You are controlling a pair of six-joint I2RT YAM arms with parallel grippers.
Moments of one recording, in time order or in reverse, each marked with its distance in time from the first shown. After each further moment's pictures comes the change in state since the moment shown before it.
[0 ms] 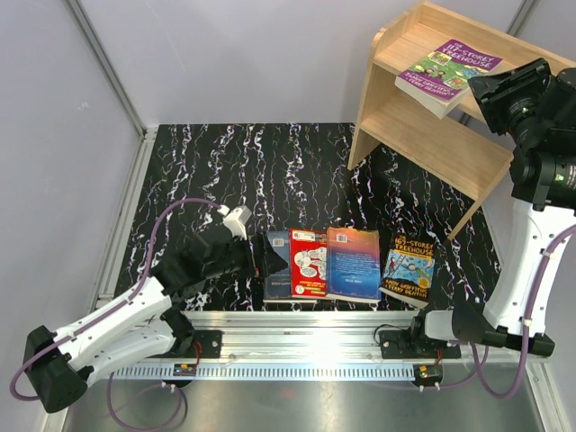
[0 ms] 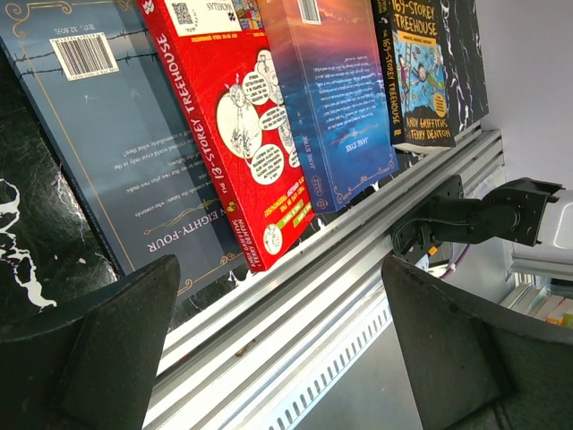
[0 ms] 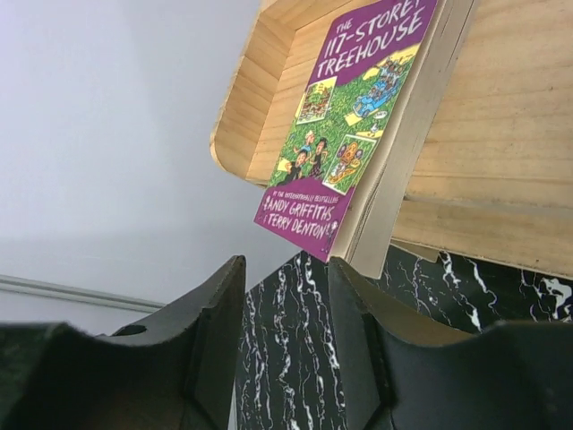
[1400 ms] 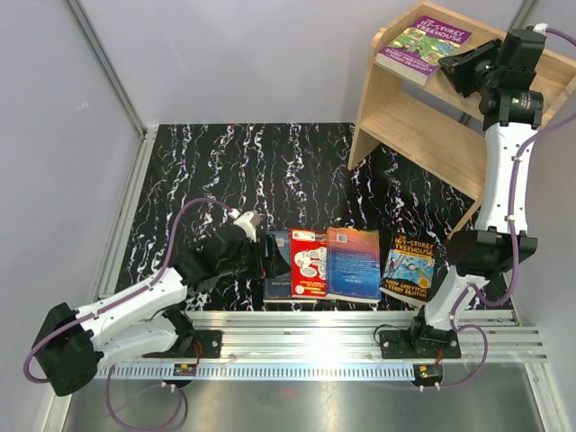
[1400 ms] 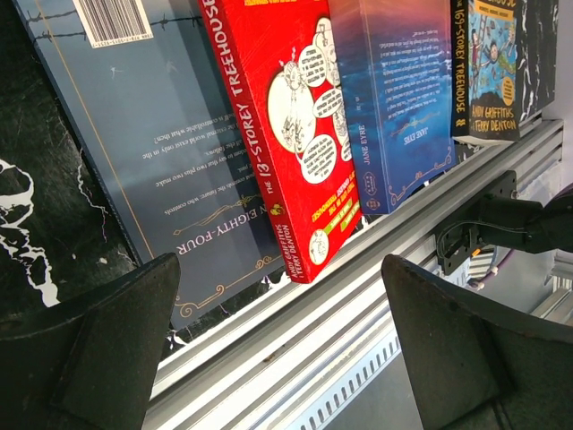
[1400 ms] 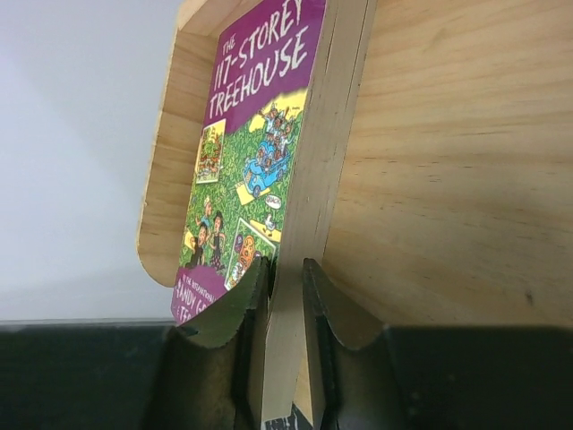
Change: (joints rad) left arm 0.000 0.154 -0.034 0.068 -0.008 0.006; right arm 0.017 0.500 0.228 0.149 -0.082 0.103
